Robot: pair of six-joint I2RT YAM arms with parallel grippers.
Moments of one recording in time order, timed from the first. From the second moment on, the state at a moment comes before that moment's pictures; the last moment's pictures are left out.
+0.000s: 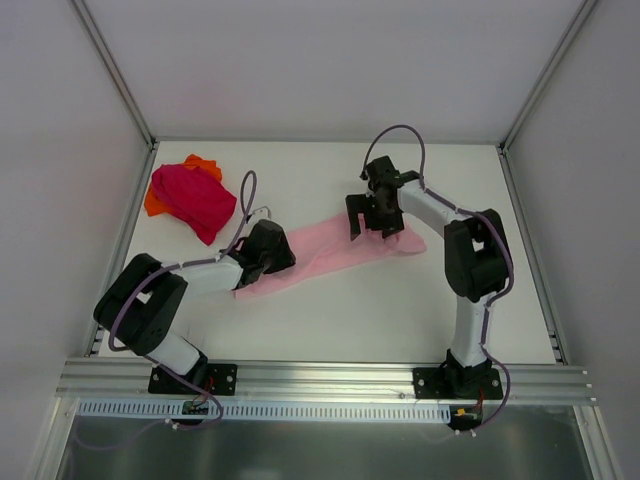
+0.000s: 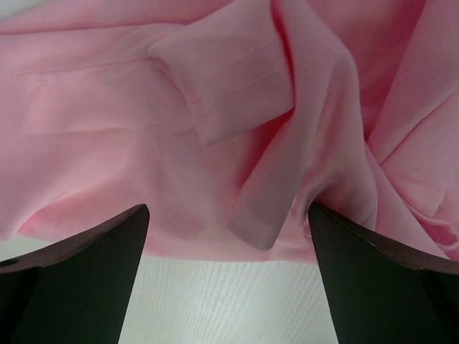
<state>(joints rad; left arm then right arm) -0.57 1.56 0.68 0.08 -0.17 -0.79 0.45 1.98 1.51 -0.74 -0.09 0.24</state>
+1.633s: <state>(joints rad) -0.98 1.55 0.83 -0.09 -0.53 -0.78 0.46 1.71 1.60 -0.95 -0.10 0.13</state>
